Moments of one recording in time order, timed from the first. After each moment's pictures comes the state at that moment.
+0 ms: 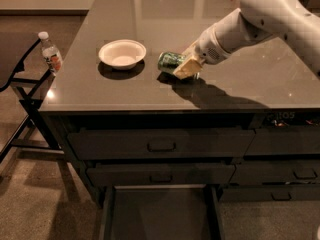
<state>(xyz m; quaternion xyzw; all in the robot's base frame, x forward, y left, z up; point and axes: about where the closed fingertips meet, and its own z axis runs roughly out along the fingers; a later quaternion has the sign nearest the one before) 0.667 -0.079 0.869 -0.55 0.75 0.15 0.34</state>
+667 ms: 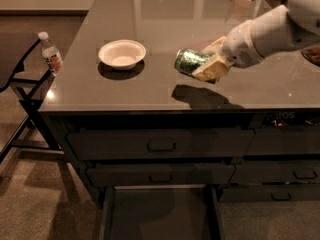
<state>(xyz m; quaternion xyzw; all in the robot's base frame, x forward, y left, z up) 0.610 -0.124 0.906 -0.55 0.73 0.14 0.38</state>
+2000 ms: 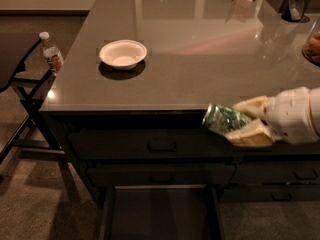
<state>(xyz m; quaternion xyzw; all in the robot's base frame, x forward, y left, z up) 0.451 -0.183 0.861 -0.54 0.73 0.14 0.39</state>
